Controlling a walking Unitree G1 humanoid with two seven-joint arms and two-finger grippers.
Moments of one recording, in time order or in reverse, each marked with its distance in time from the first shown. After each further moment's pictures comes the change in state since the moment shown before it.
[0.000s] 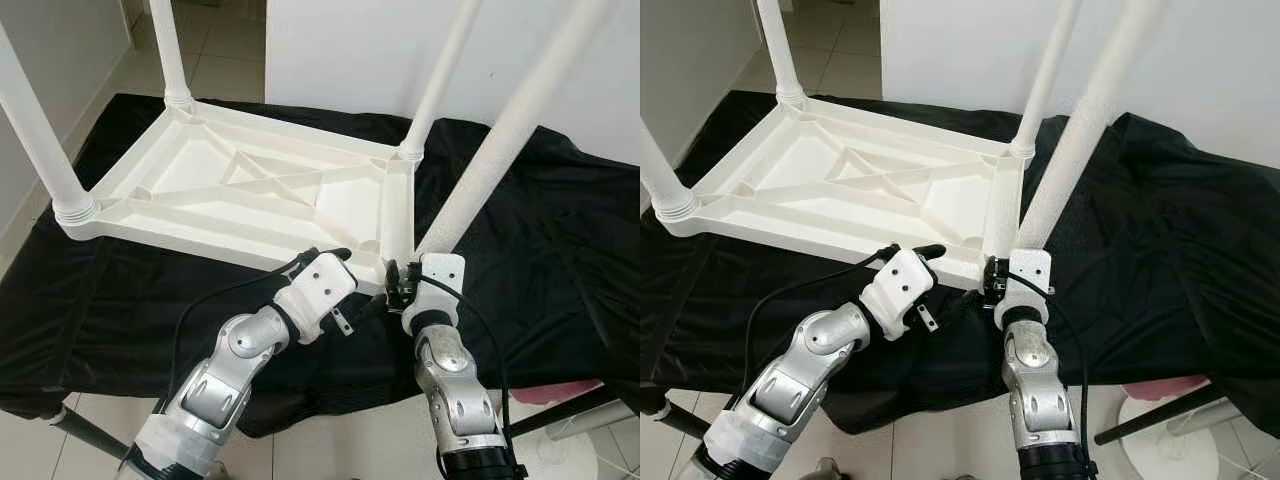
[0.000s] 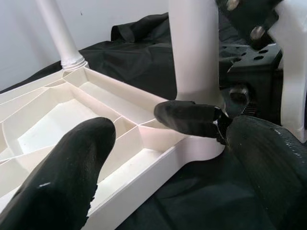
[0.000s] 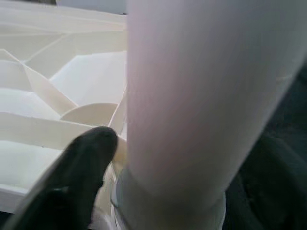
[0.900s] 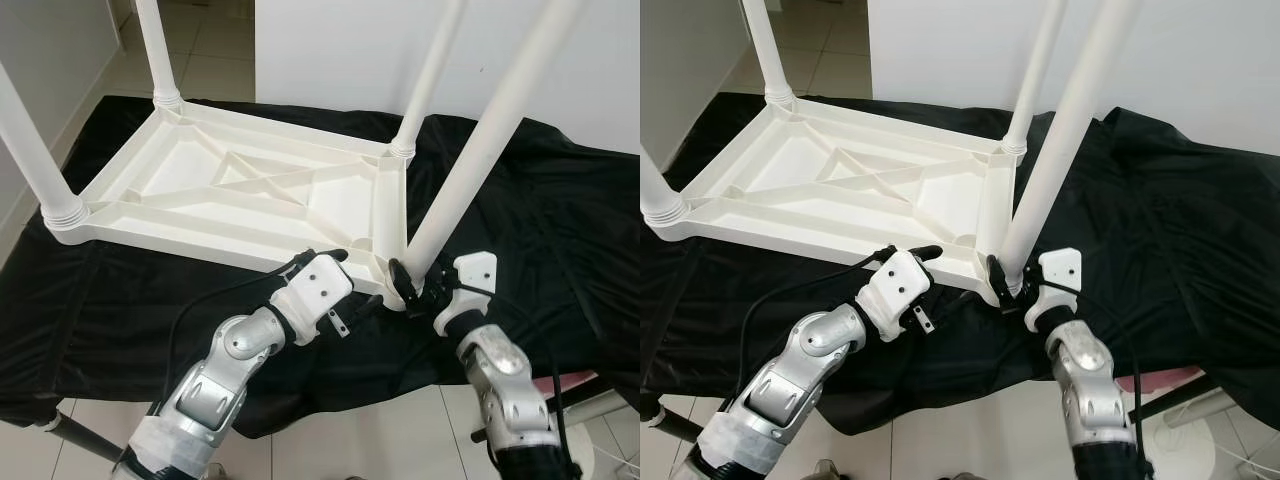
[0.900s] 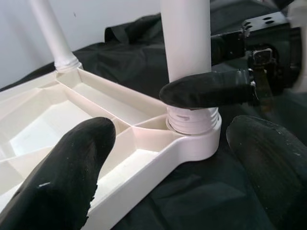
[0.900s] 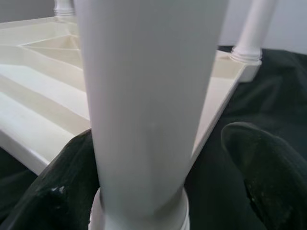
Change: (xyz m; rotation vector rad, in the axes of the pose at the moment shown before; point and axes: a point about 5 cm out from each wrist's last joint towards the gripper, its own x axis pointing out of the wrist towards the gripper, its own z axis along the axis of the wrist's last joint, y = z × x) left arm -0.007 0.003 0.003 -0.015 -0.020 0.000; right arm 0.015 -0.048 0.014 -0.100 -0.102 0.449
